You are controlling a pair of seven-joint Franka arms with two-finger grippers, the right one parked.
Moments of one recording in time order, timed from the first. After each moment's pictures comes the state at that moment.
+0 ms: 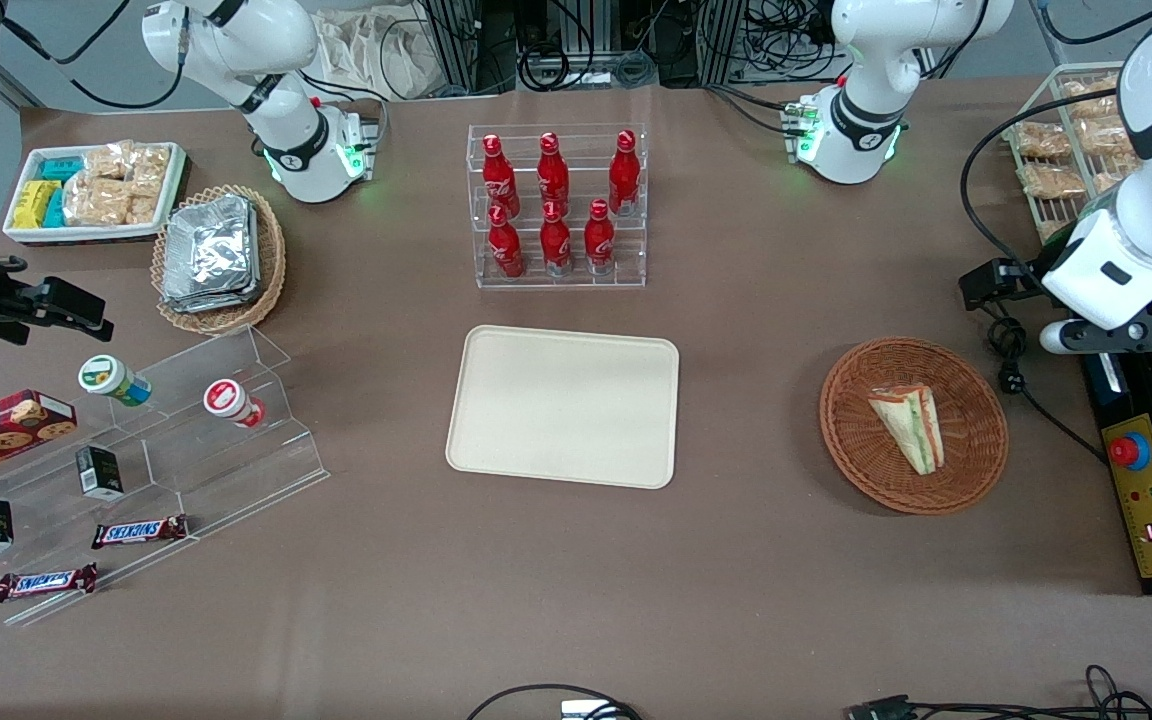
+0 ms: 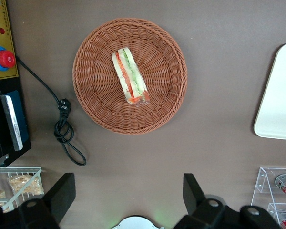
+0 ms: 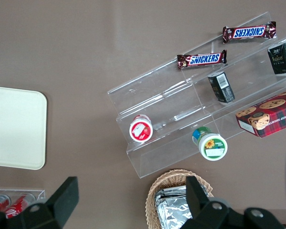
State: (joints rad) arm 0.03 0.04 -0.12 -1.63 0.04 1.51 -0.10
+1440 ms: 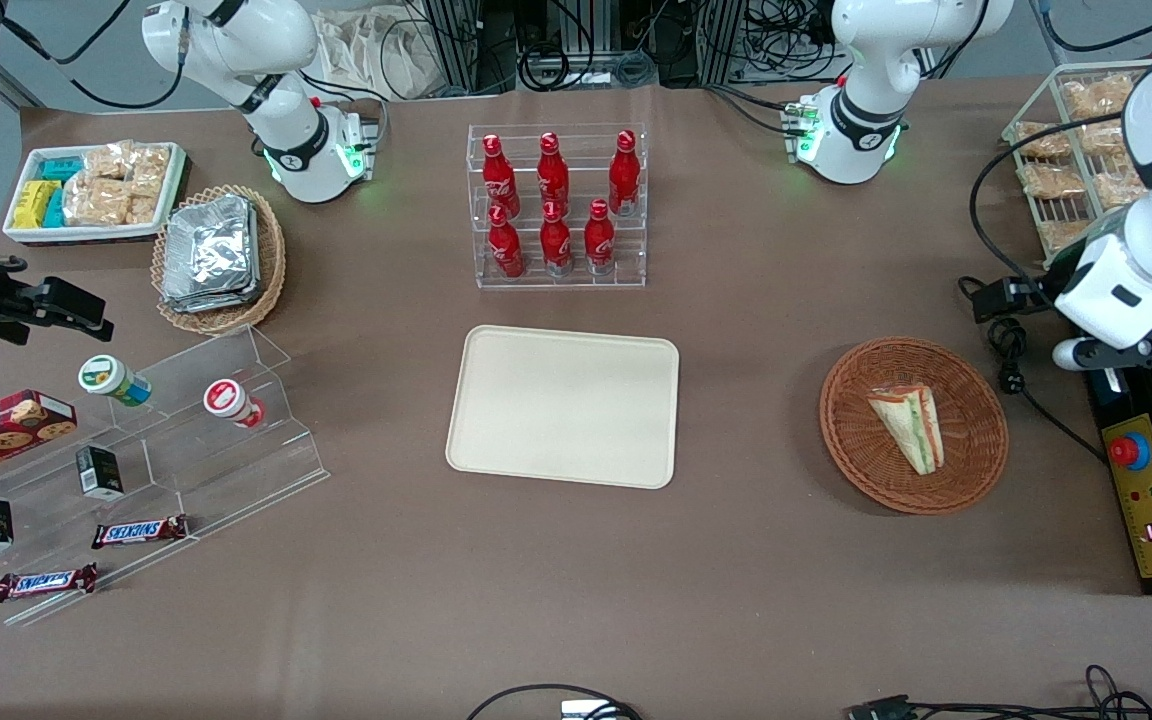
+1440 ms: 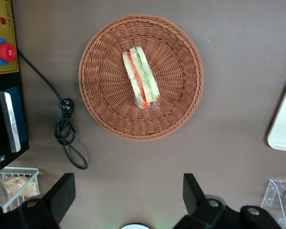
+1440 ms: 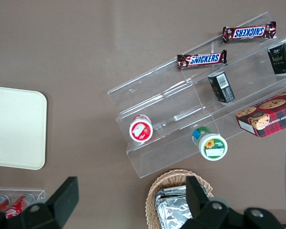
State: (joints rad) arm 0.05 0.05 -0.08 -1.74 0.04 1.63 -0.10
